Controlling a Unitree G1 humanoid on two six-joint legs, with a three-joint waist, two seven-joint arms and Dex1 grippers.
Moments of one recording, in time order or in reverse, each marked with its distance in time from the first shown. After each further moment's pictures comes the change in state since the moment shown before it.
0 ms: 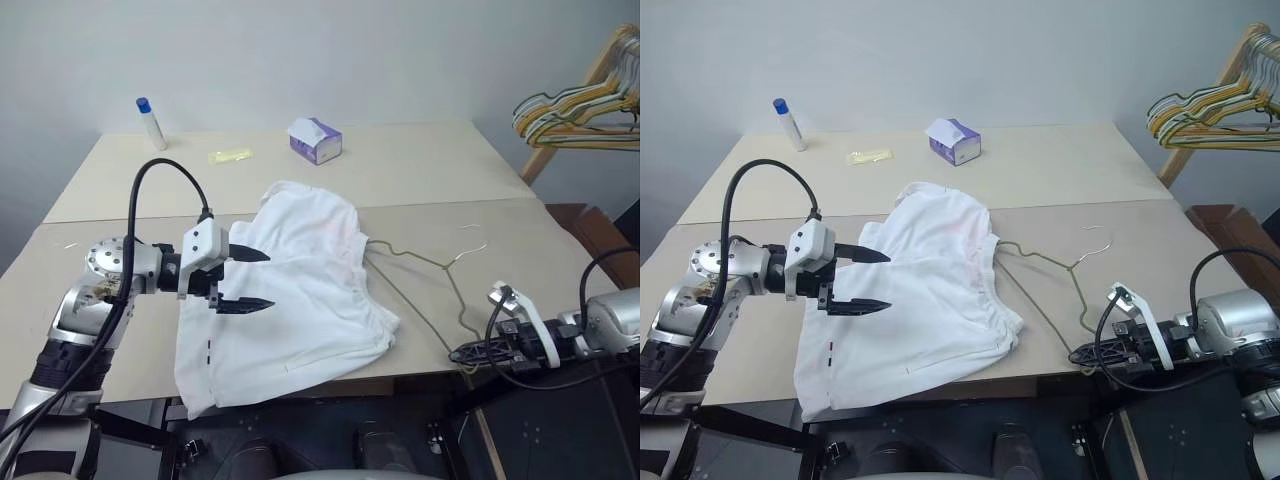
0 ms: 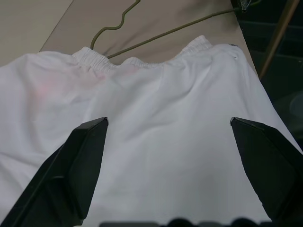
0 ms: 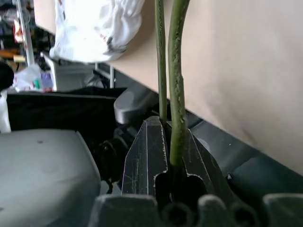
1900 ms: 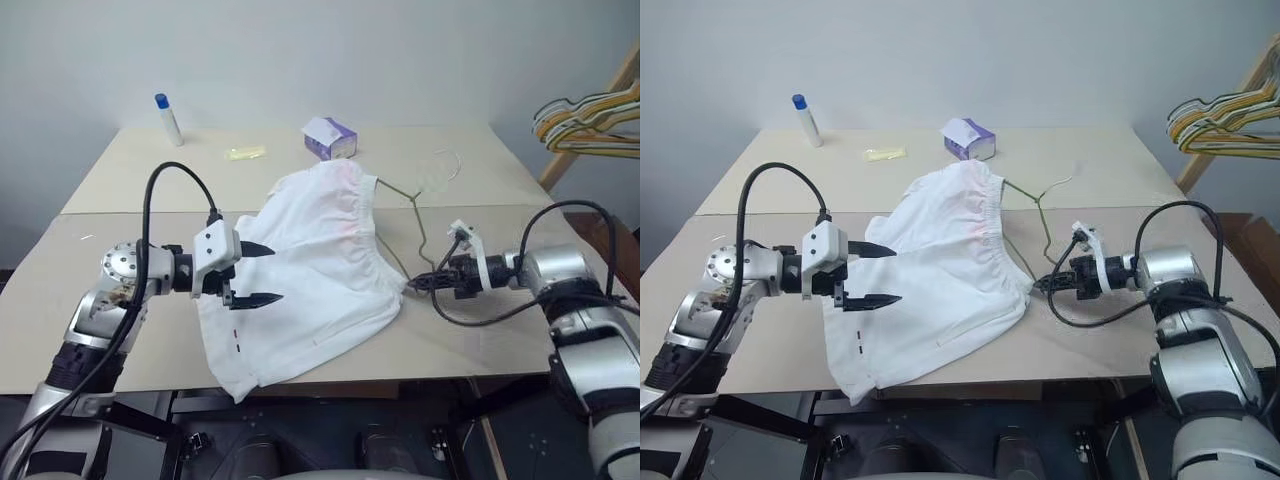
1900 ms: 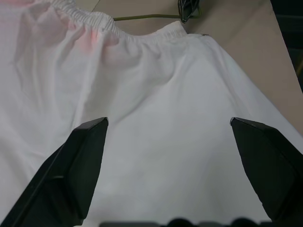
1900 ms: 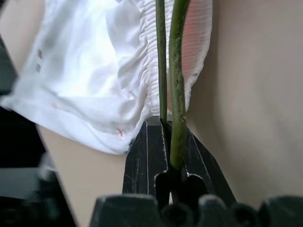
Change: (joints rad) left arm 0.007 -0.045 -0.022 0.000 0.057 -0.051 0.103; right arm -0.335 0.344 -0.036 0.426 -0.350 -0.686 -0.103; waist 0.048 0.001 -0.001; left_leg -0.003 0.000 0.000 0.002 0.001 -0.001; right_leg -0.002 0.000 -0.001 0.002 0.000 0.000
